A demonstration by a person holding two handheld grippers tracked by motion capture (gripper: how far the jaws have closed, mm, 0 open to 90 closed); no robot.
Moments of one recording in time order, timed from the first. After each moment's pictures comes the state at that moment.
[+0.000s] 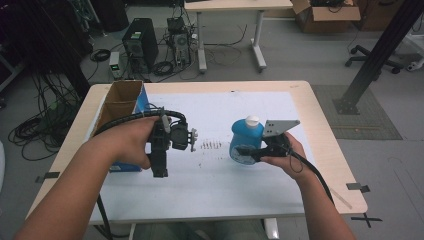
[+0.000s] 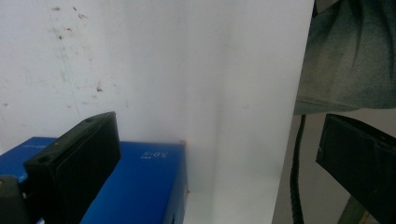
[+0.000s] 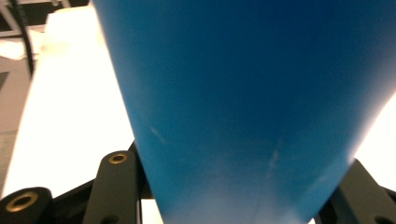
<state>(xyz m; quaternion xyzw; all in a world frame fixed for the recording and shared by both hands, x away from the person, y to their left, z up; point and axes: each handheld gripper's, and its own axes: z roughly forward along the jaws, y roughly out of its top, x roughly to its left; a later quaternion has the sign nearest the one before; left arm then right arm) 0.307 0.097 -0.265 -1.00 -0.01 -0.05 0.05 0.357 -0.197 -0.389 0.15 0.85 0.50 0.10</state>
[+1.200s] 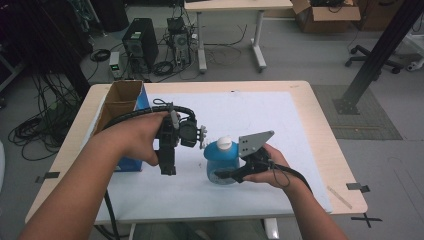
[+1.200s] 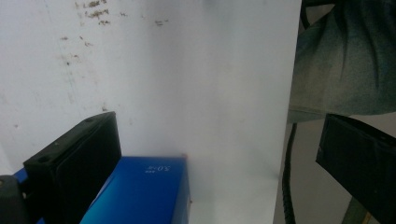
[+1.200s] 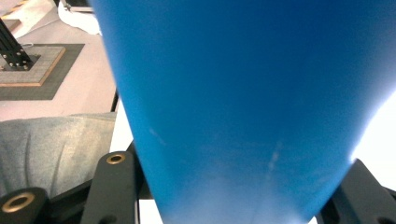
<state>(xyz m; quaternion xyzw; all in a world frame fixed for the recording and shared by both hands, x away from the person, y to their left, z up) 0.308 0.079 -0.254 -1.00 0.00 -0.04 0.04 0.315 -0.132 -0.379 0.02 0.87 0.49 0.03</state>
